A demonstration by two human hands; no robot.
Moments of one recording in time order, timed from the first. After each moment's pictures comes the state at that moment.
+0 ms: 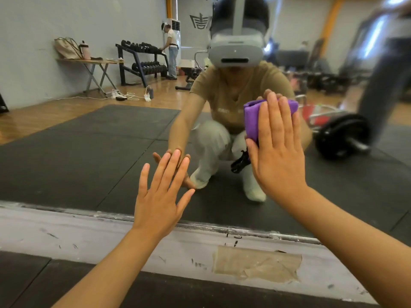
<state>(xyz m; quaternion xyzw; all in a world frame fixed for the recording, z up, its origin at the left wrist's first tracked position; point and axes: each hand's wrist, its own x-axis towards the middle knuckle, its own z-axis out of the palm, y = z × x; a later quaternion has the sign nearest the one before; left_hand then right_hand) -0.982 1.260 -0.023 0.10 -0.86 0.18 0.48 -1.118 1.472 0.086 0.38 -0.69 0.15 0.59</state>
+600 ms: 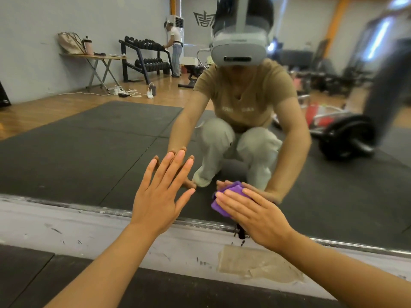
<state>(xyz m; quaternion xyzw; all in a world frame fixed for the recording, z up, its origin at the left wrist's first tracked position) -0.978 1.233 -0.030 0.03 -0.86 0.16 0.48 -1.122 1.481 -0.042 0.58 -0.63 -0.16 0.49</state>
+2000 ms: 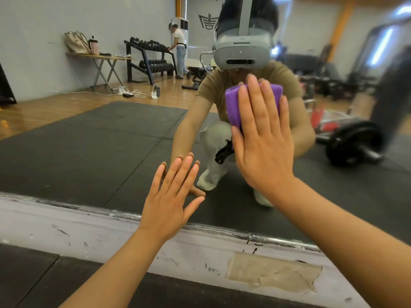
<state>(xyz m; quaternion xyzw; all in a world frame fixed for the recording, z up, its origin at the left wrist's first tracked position) -0.978 1.220 -0.040 0.04 -0.86 0.16 0.48 -1.085 1.394 0.104 0.42 -0.66 0.17 0.60</state>
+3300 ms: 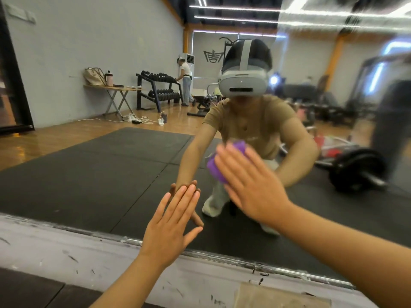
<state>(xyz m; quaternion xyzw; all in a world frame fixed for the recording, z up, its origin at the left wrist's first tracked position) -0.959 1.207 -0.029 0.08 -0.86 0.26 0.44 -1.095 1.396 0.100 0.54 -0.60 -0.03 0.59</state>
